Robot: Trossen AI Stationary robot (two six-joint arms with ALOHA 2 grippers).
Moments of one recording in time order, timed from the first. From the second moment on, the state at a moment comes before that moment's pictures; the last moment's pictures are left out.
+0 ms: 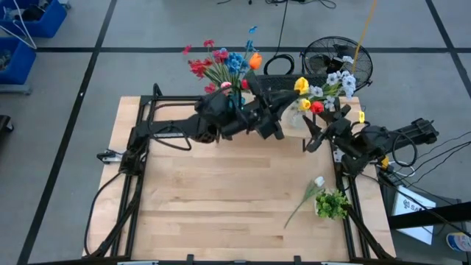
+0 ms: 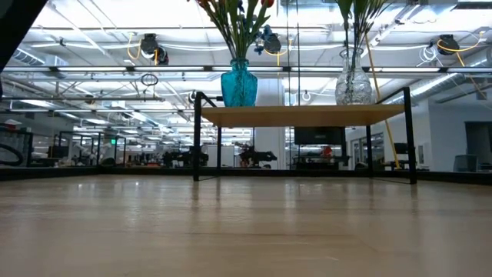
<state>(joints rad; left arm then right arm) -0.05 2.04 2.30 0.22 -0.27 1.22 0.33 0.64 0.67 0.19 1.04 -0.31</state>
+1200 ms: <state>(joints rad) 0.17 2.04 2.30 0.34 -0.10 1.20 0.33 0.64 0.67 0.39 1.15 -0.46</state>
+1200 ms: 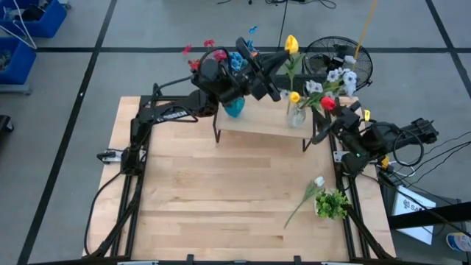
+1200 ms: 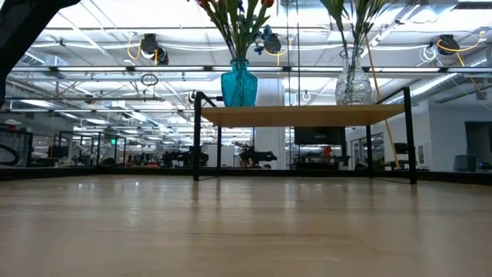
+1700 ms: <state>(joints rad) 0.18 2.04 2.30 0.35 -0.20 1.18 0.33 0.70 0.67 0.35 0.99 -0.35</state>
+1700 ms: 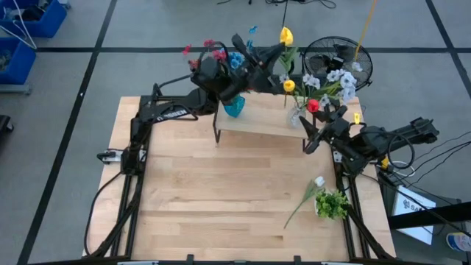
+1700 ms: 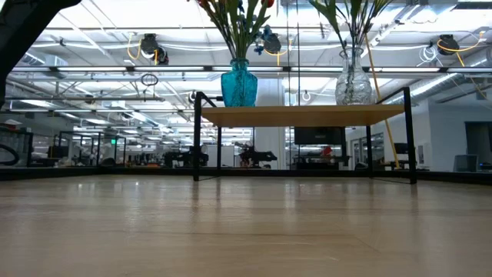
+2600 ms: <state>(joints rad) -0.05 1.94 2.30 0.49 -0.32 1.41 0.09 0.90 0.67 0.52 0.84 -0.38</state>
